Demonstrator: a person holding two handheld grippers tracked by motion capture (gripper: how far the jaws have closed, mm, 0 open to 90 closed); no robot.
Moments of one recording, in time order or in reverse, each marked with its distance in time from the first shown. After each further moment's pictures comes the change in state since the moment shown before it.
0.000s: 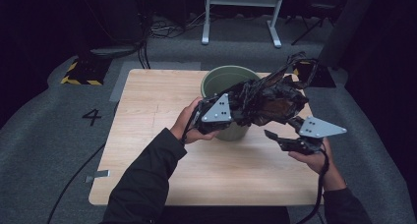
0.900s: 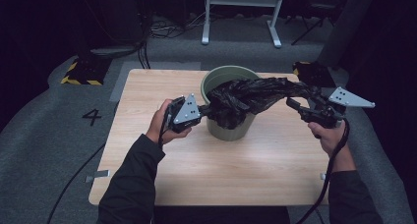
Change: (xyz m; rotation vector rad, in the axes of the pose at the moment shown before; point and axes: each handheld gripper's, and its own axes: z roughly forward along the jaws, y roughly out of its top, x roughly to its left) left arm 0.019 -0.067 -0.033 0.073 0.214 -0.058; right arm -0.077 0.007 -0.015 -0.130 -0.151 0.239
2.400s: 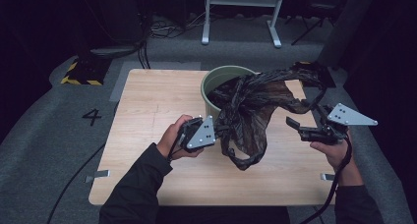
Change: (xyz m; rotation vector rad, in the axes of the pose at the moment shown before) left arm -0.058 0.025 0.004 -0.008 -0.106 0.148; right arm 0.033 -0.009 -0.025 0.045 -0.012 -0.123
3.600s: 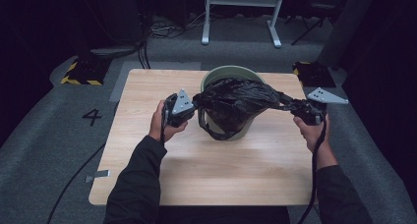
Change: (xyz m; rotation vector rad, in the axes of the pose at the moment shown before) left arm 0.071 -0.086 0.019 0.043 0.226 -0.359; right arm -0.037 -0.026 0.067 0.116 -0.106 0.195
